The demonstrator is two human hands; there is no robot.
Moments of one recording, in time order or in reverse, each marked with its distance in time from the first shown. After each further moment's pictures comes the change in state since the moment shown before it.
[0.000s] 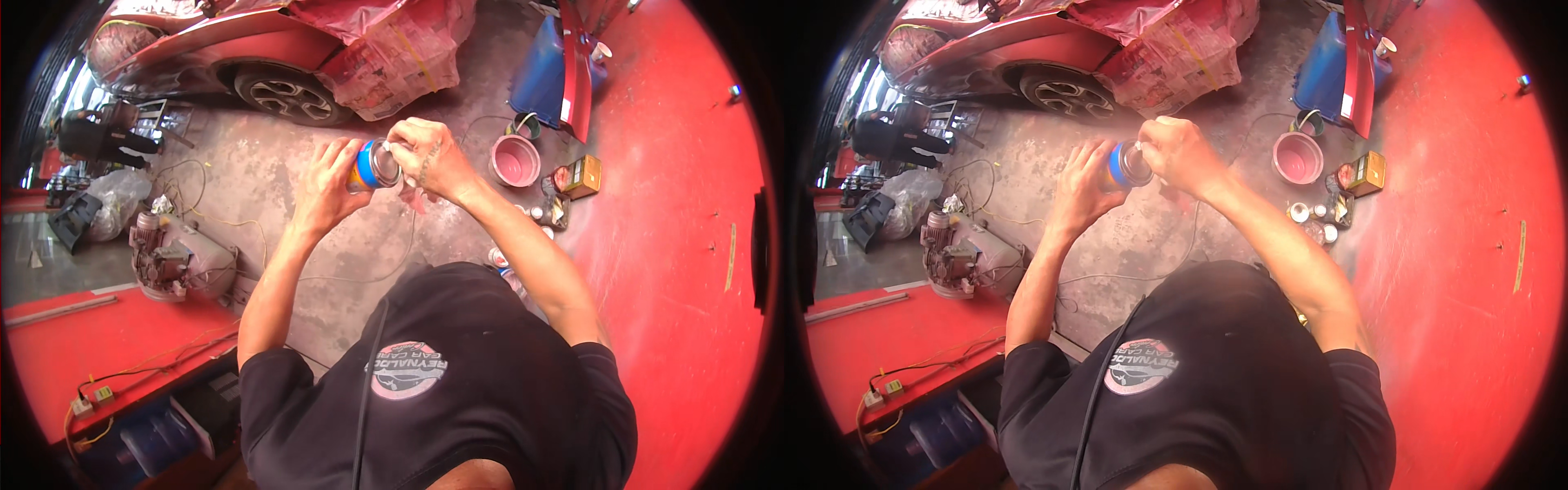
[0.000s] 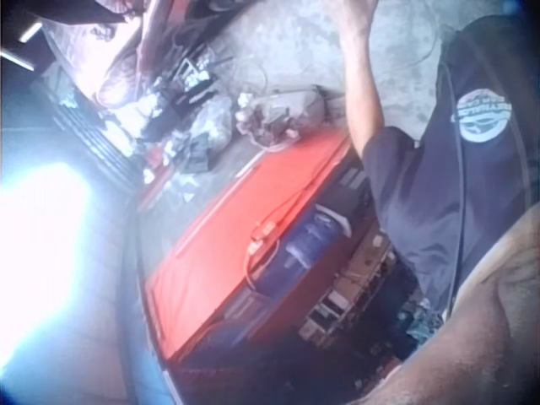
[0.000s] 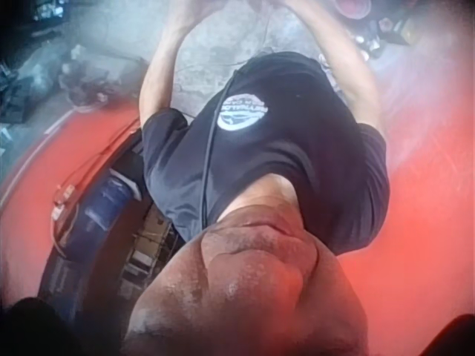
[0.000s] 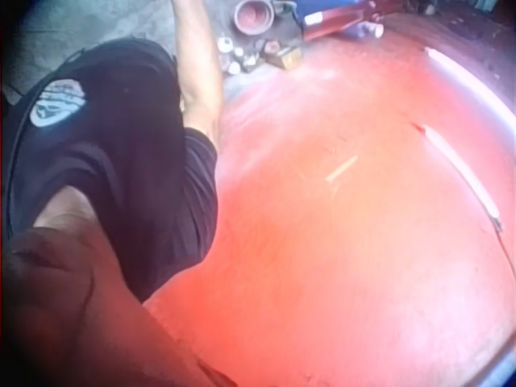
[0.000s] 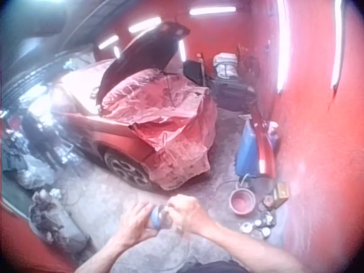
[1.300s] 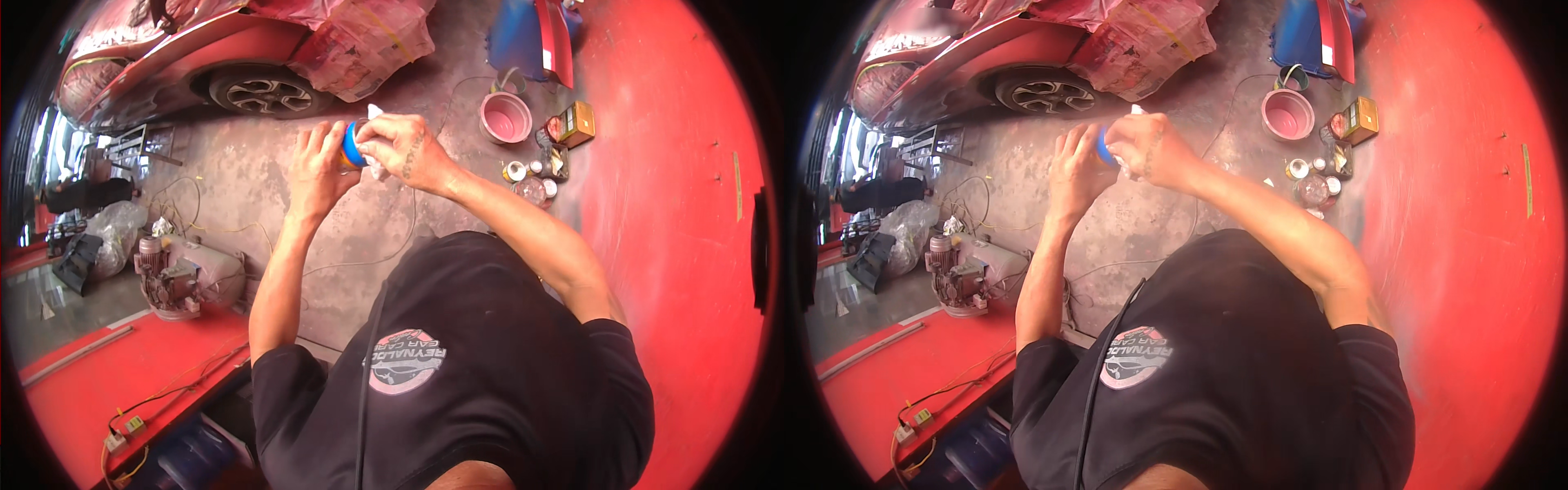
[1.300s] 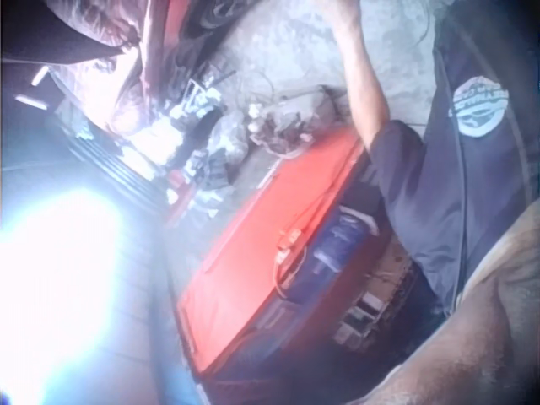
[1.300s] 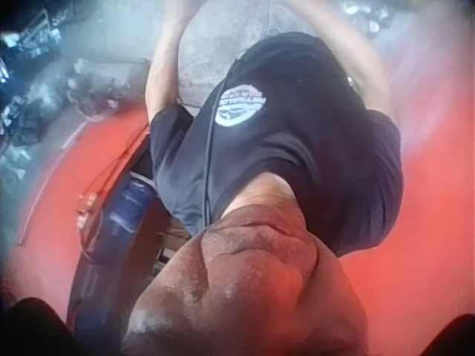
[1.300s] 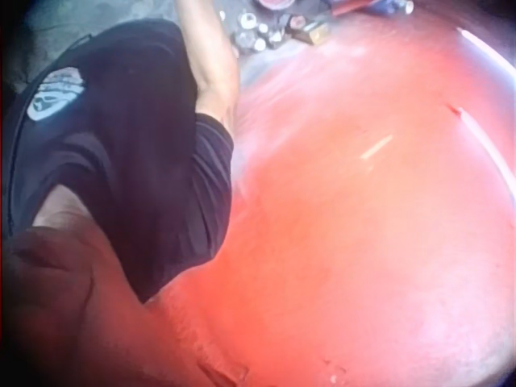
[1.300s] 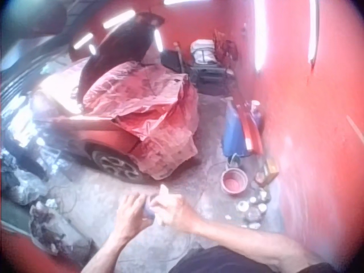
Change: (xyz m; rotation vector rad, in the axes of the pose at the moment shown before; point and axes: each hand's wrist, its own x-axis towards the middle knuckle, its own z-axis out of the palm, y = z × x) left_hand -0.022 -0.021 0.027 0.100 0.020 0.044; right_hand -0.040 -0.036 0.031 0.389 0.008 0.272
